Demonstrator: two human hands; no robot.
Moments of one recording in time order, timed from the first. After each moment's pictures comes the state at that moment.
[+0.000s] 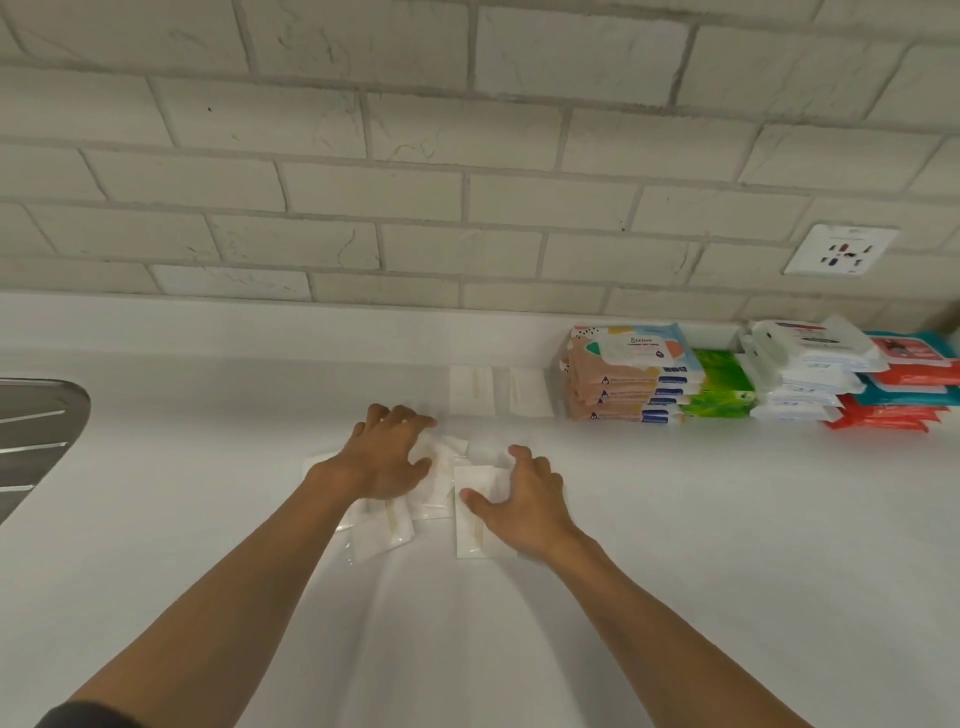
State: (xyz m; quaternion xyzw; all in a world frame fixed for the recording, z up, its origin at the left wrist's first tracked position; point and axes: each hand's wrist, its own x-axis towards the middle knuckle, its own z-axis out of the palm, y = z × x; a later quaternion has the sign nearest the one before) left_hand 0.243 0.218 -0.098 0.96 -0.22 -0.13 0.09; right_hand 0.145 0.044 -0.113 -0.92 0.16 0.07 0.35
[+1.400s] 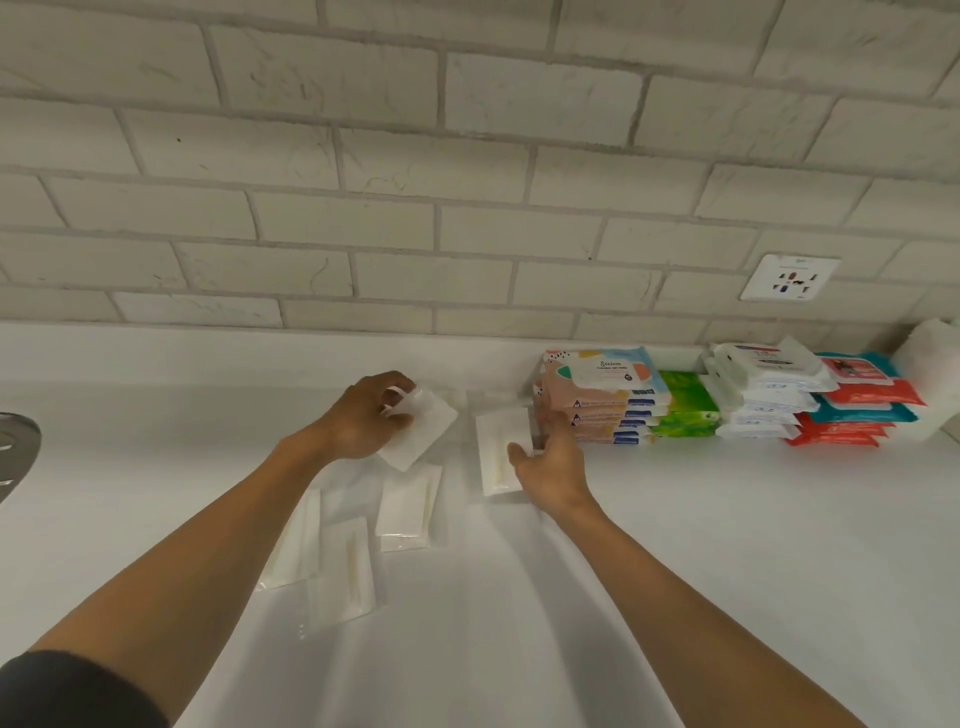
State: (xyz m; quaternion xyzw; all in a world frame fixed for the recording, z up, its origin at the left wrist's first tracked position) left_hand 0.291 0.208 -0.063 0.88 -0.20 -0.11 0.41; right_hand 0.177 -0.007 -0.086 -0.81 0.21 -0.11 0.54
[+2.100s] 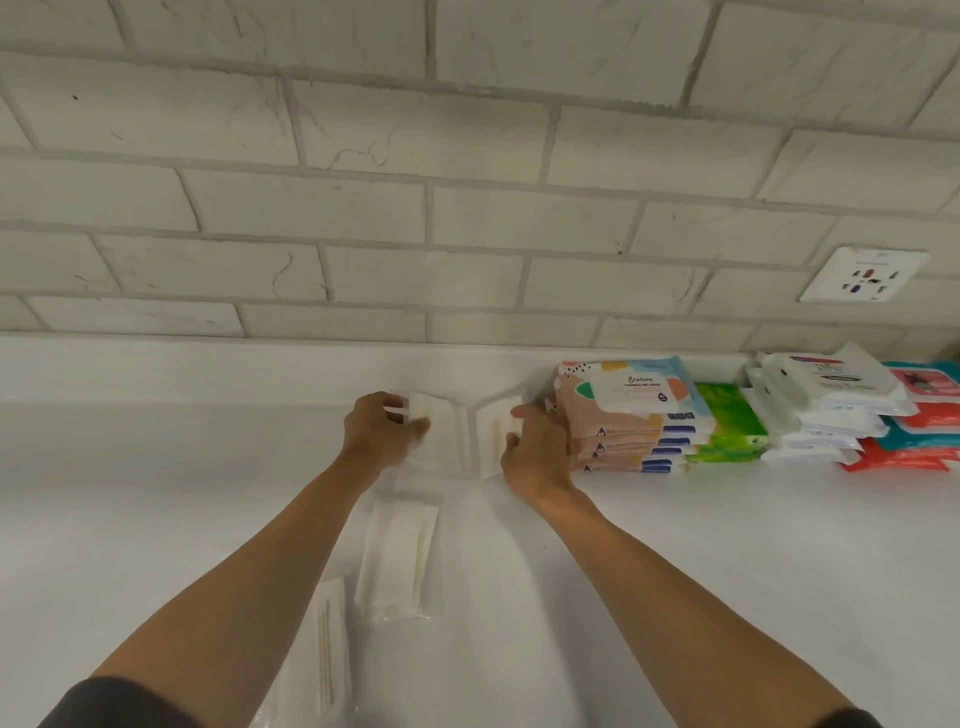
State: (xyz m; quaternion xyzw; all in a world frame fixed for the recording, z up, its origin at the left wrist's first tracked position) left_hand 0.353 0.152 -0.125 0.83 0.05 -0.09 0.54; right_hand 0.272 -0.017 -0.115 -0.92 0.22 -0.08 0.32
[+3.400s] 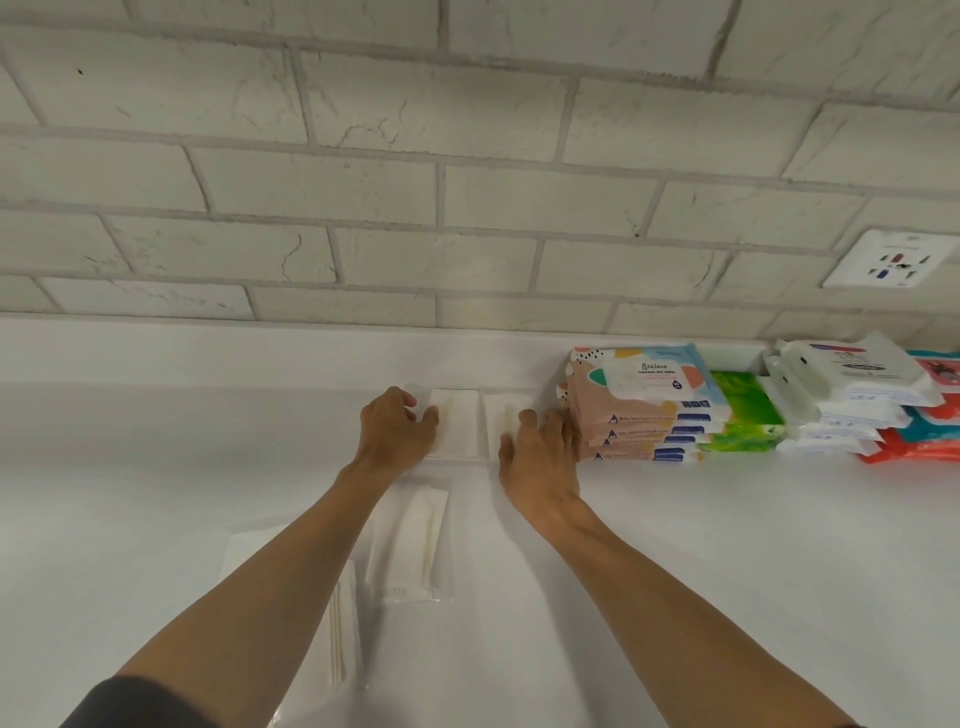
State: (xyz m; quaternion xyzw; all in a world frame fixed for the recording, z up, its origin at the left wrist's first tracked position) left_hand 0.345 0.146 -0.144 0.91 0.01 -0.03 0.41; right_hand 0.262 -0.006 -0.136 -0.97 0.19 -0.03 0.15
